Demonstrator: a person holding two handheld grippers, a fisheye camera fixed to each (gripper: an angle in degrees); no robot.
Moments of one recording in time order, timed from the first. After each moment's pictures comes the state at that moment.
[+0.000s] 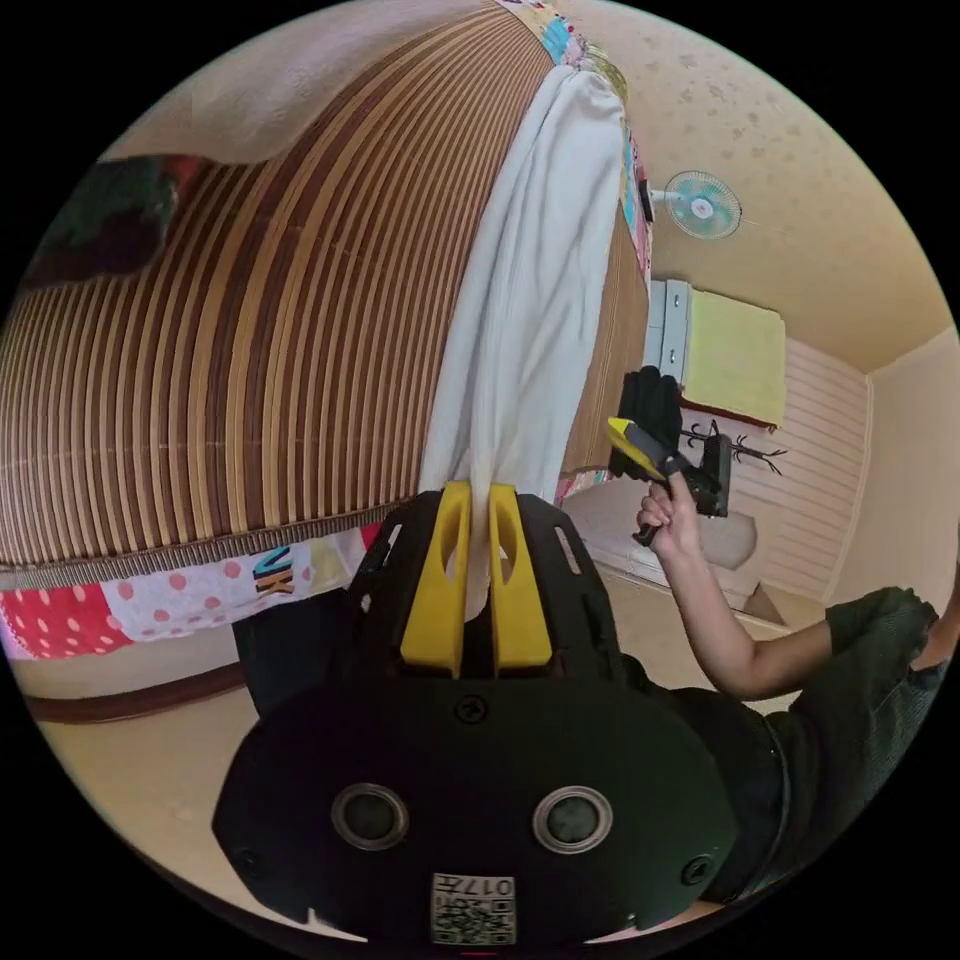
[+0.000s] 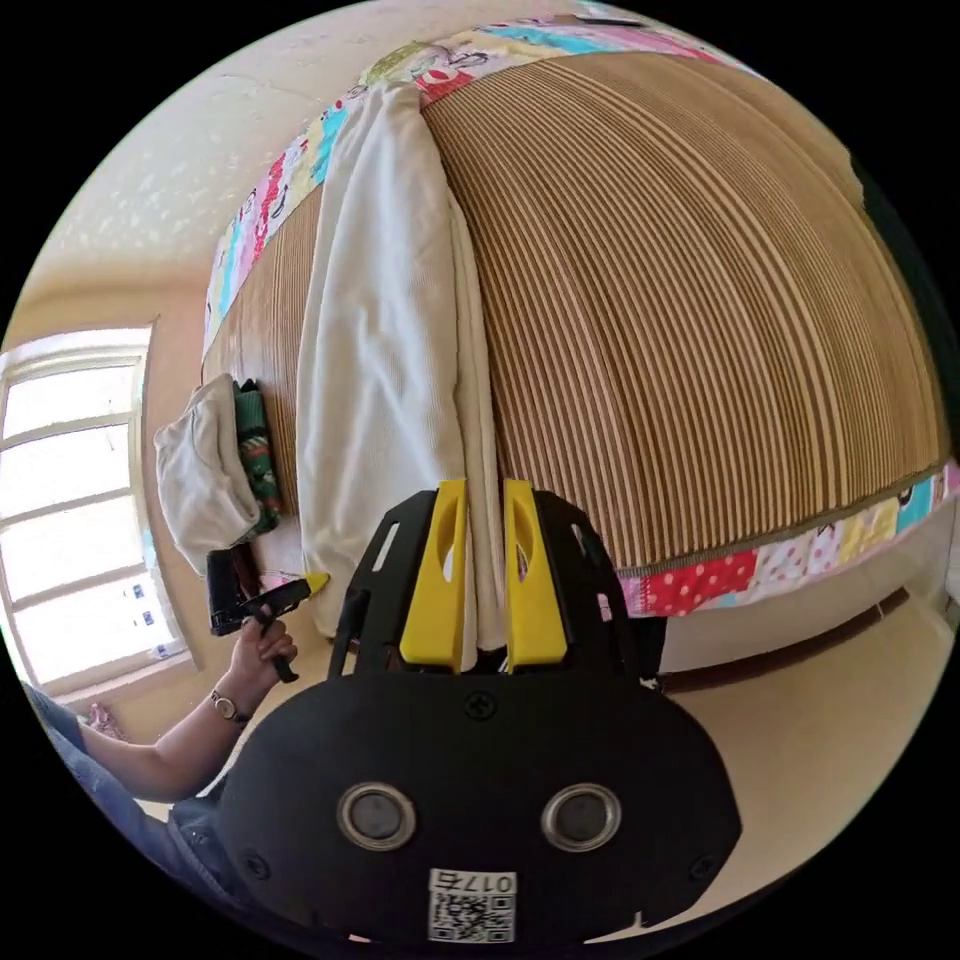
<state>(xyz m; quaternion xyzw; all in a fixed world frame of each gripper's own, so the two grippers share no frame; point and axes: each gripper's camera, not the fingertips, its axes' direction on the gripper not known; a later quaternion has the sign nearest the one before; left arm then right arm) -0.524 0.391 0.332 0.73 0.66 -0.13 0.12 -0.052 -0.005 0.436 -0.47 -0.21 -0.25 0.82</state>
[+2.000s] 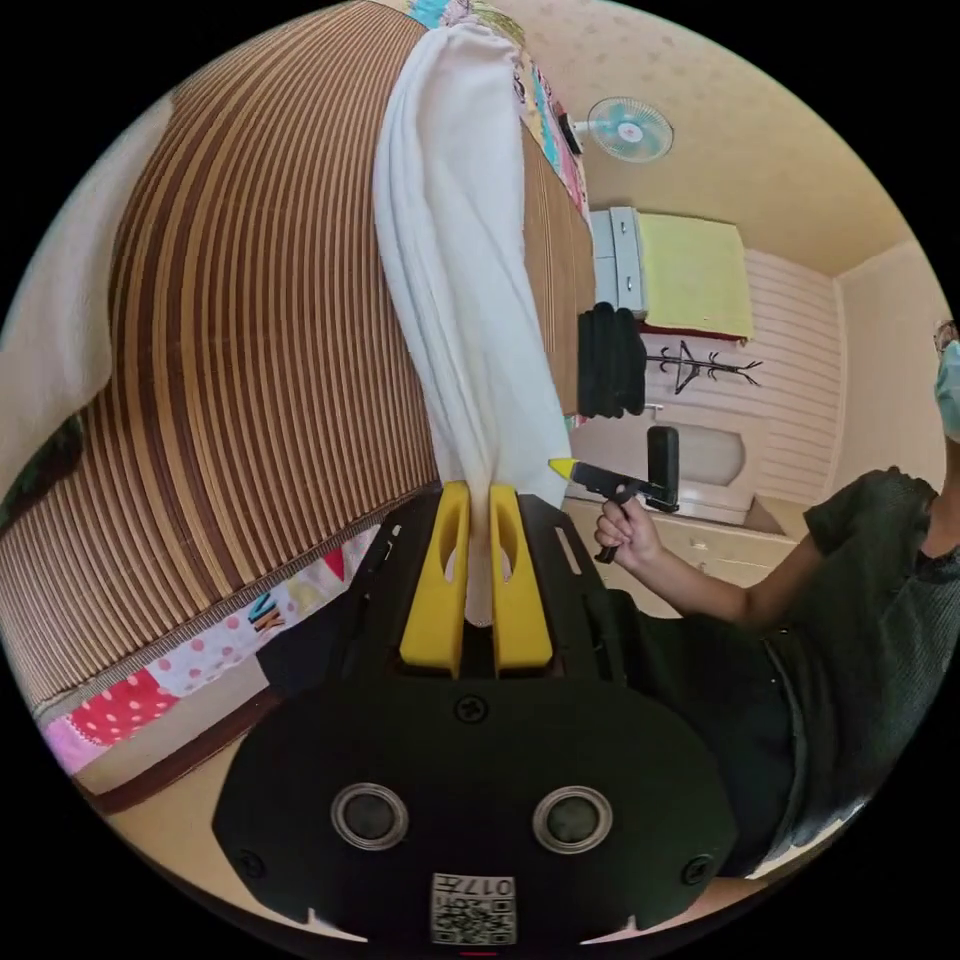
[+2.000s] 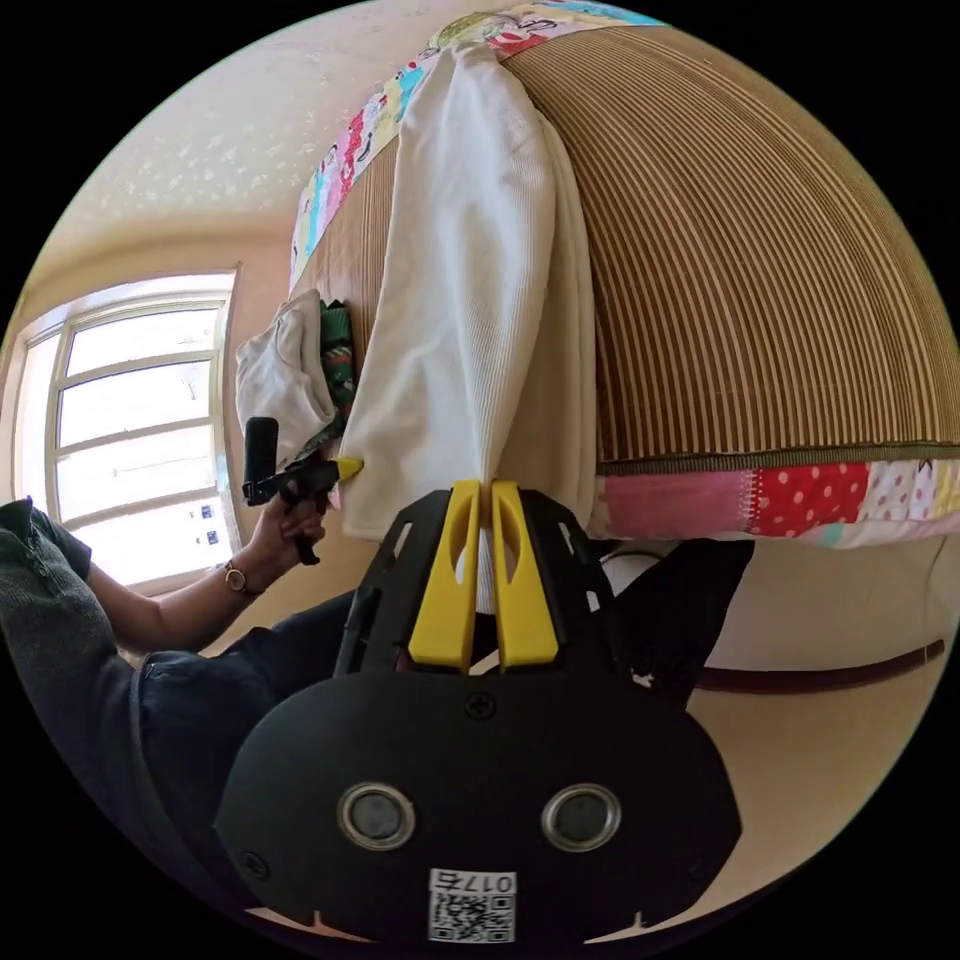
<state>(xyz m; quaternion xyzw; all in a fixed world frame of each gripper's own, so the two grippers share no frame) -0.443 0.494 0.267 0.78 0.60 -0.07 0.17 0.029 0.057 0.495 -0.56 -0.30 -0.20 0.74</state>
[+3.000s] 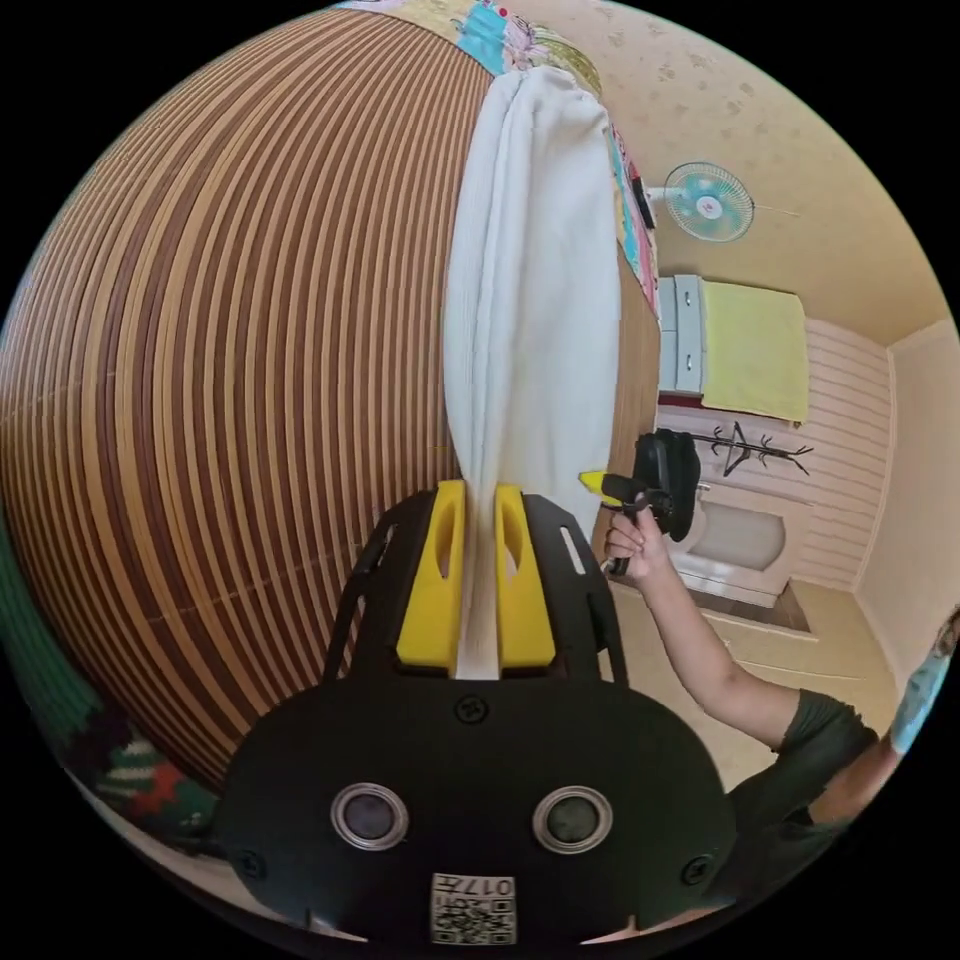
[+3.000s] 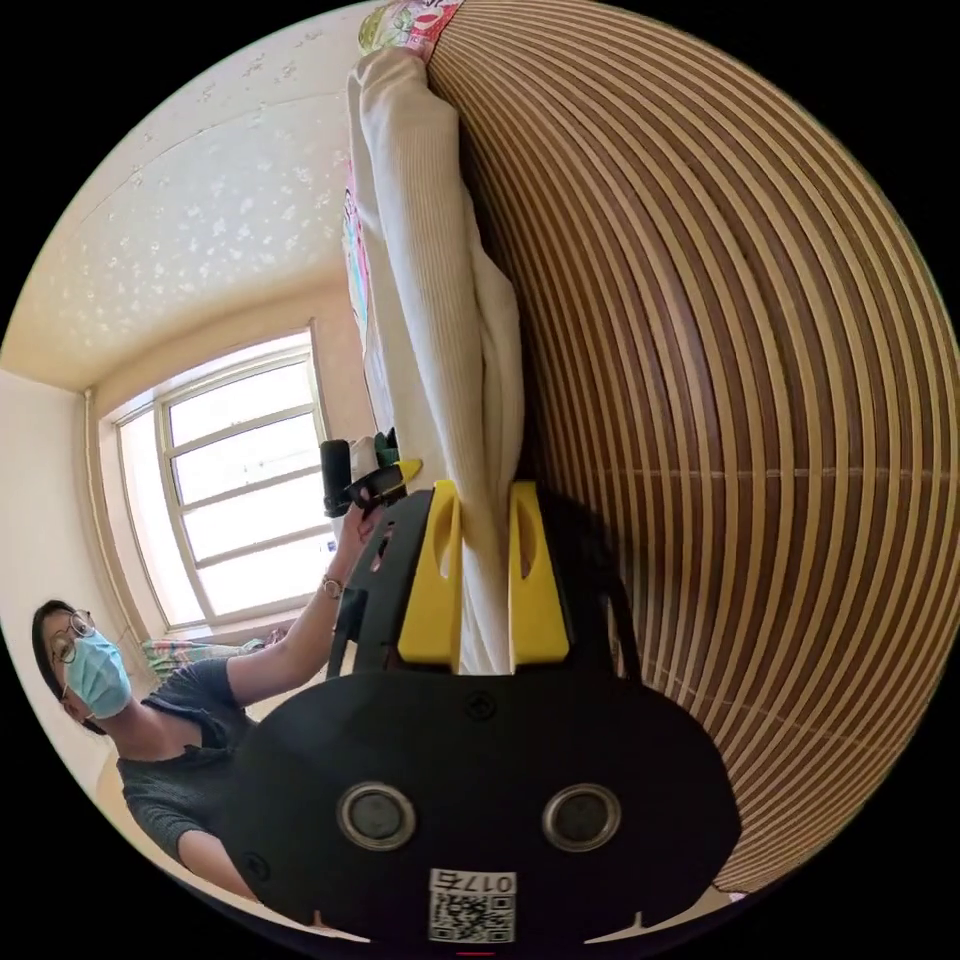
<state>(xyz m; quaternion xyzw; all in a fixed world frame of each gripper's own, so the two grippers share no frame) -0.623 0.556 0.210 0.77 0.62 -0.10 0.11 0.001 -0.007 0.765 -0.62 -0.46 -0.06 0.64</state>
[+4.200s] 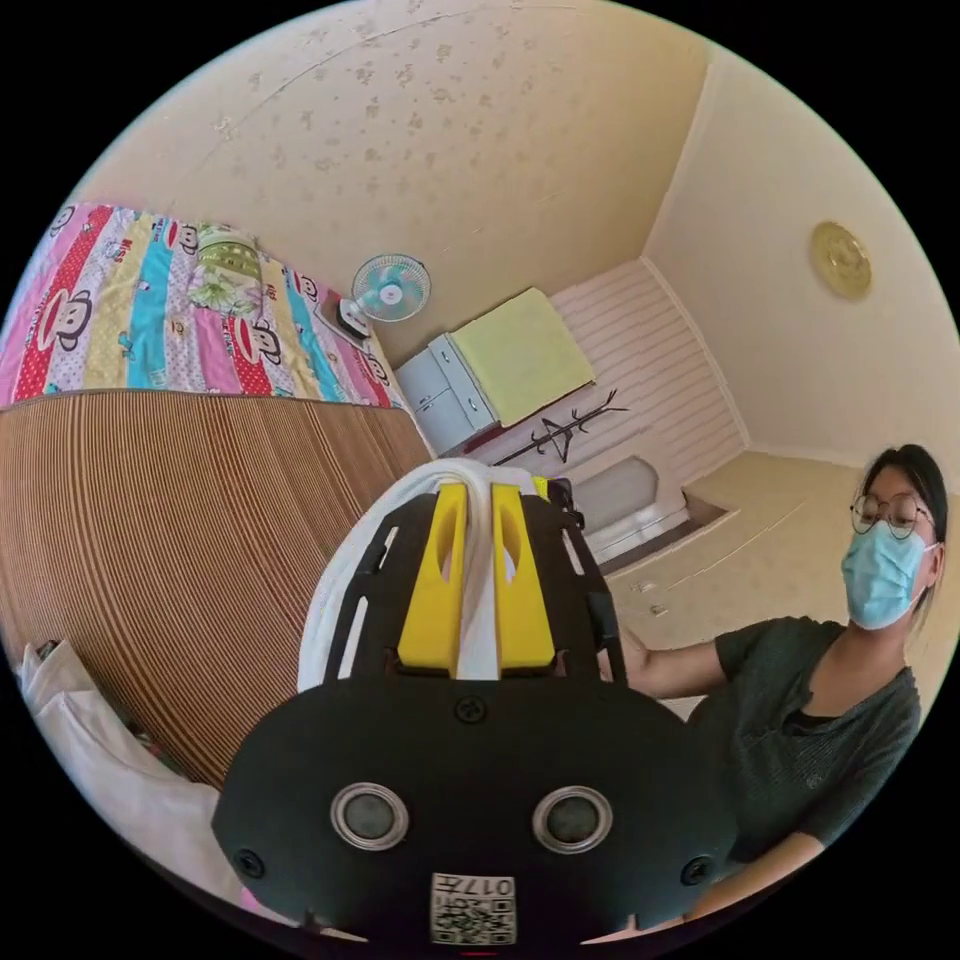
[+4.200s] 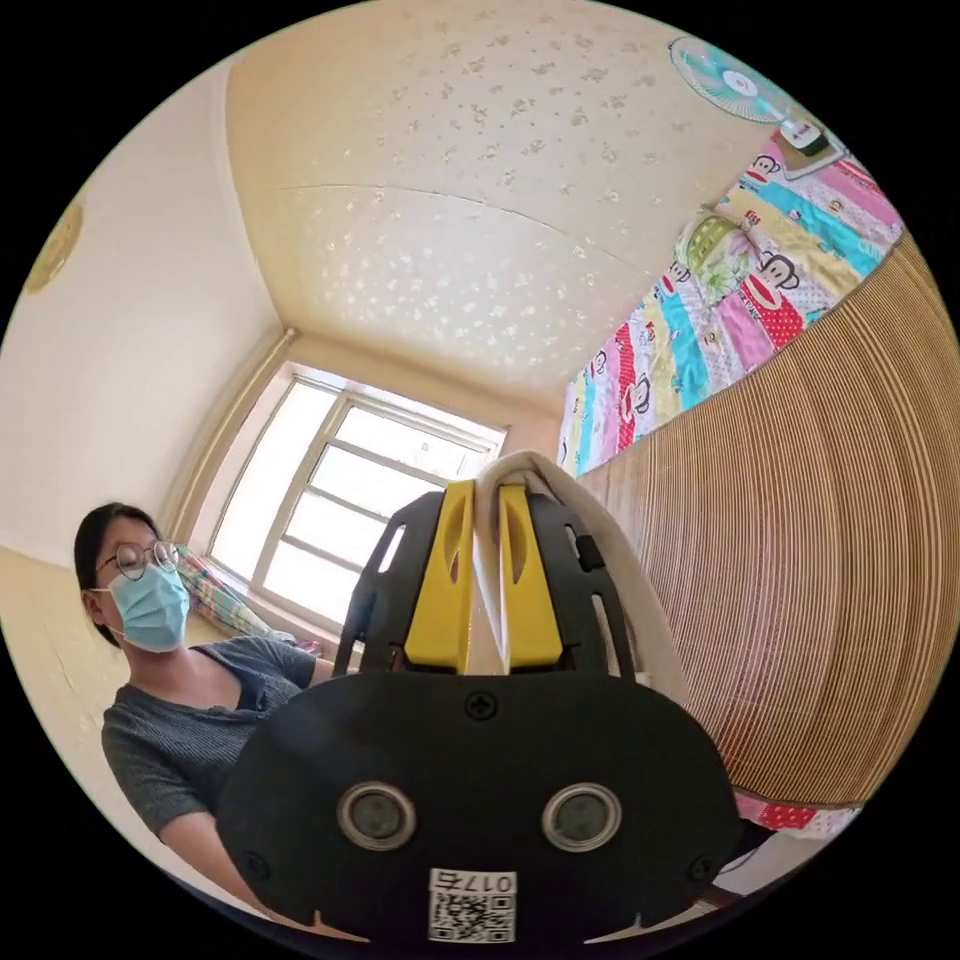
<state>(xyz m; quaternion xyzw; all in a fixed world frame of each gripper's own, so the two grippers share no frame) -0.488 0.848 0.225 0.91 0.40 -0.07 0.00 0.000 -0.168 0.542 -0.39 -0.63 -0.03 0.67</state>
